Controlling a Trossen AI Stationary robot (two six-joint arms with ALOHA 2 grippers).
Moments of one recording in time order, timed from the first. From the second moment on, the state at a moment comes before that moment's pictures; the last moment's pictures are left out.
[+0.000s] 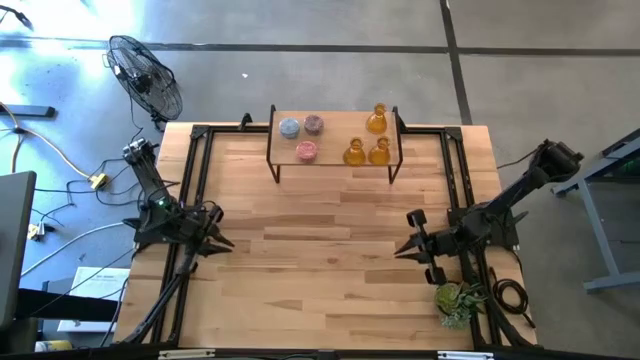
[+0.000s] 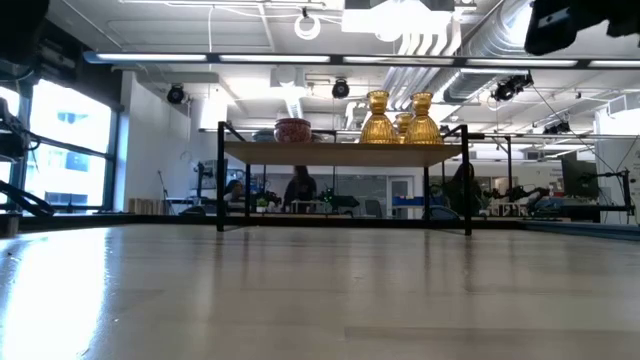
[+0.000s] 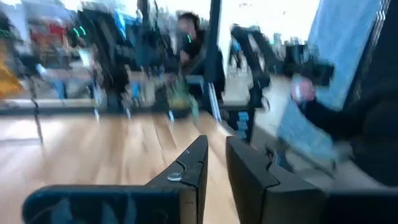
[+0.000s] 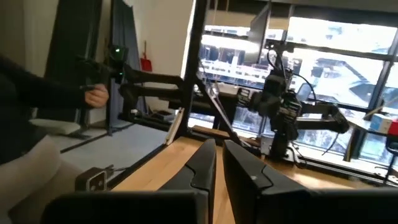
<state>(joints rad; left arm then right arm) -0.98 0.03 0.02 0.12 -0.68 -0.03 0.62 0.95 0.12 1.01 0.30 -0.21</state>
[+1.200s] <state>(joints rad) -0.98 0.03 0.01 0.07 -0.67 -0.16 0.10 0.73 0.06 0.70 0.01 -0.13</state>
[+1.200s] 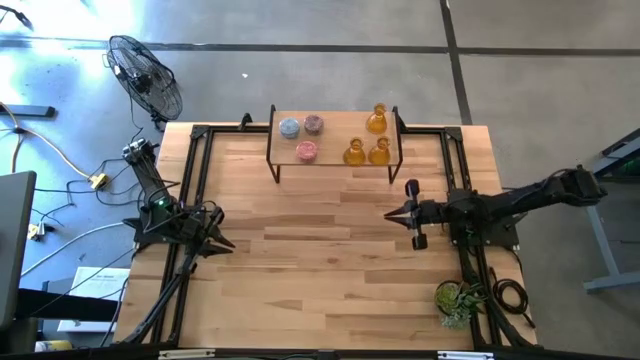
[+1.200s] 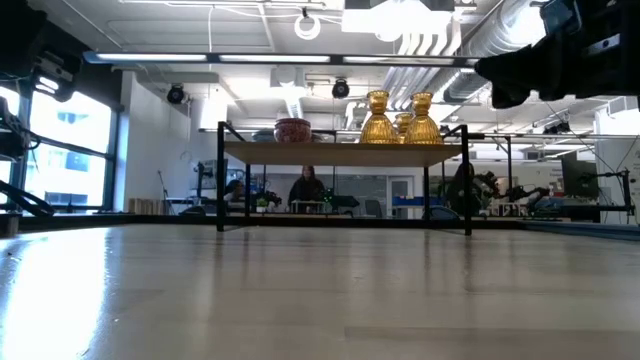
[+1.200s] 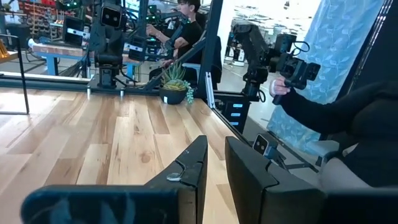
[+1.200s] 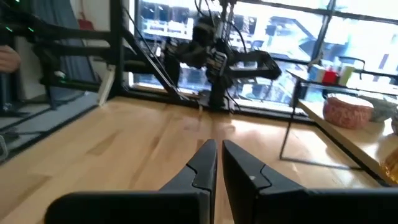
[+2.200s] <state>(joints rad) -0.98 0.03 0.01 0.07 -0.66 -0.17 0.10 0.04 0.06 0.07 0.00 -0.10</state>
